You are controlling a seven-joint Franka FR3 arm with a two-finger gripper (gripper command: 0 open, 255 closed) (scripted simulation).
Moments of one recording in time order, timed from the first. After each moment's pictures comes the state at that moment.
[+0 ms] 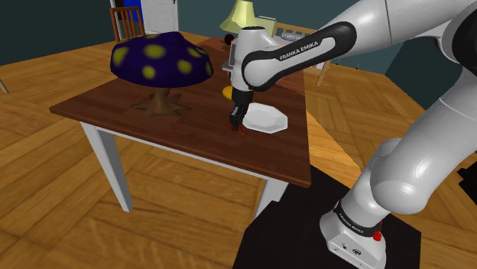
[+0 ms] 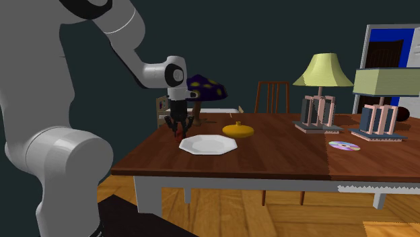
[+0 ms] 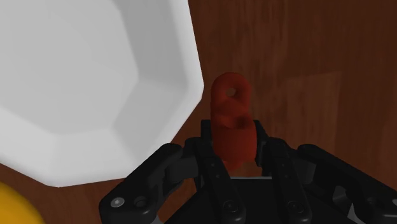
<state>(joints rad) 0.11 -0.11 0.05 -2.30 -0.02 2.20 -0.16</state>
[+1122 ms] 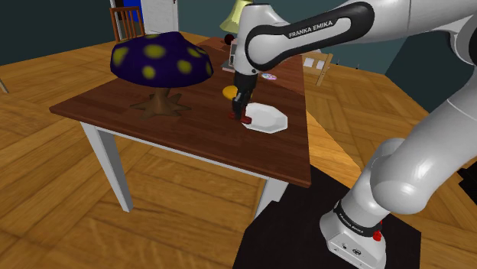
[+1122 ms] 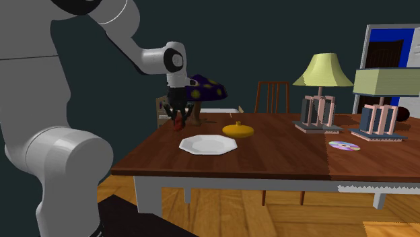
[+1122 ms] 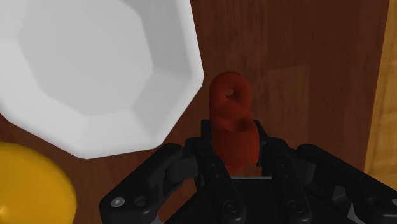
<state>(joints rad) 0.11 -0.17 0.04 -2.22 -0.02 2.05 -0.16</state>
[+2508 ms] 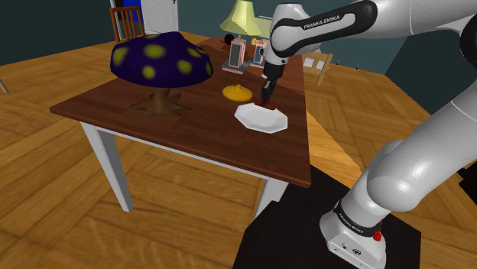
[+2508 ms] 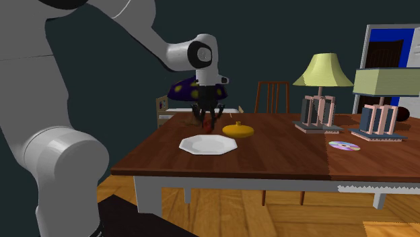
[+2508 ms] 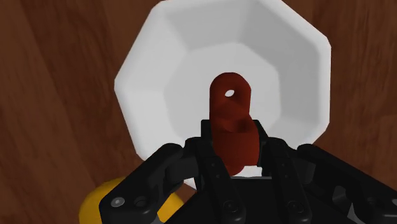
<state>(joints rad) -0.02 -0.19 -0.14 -2.22 -0.05 2.03 -0.45</state>
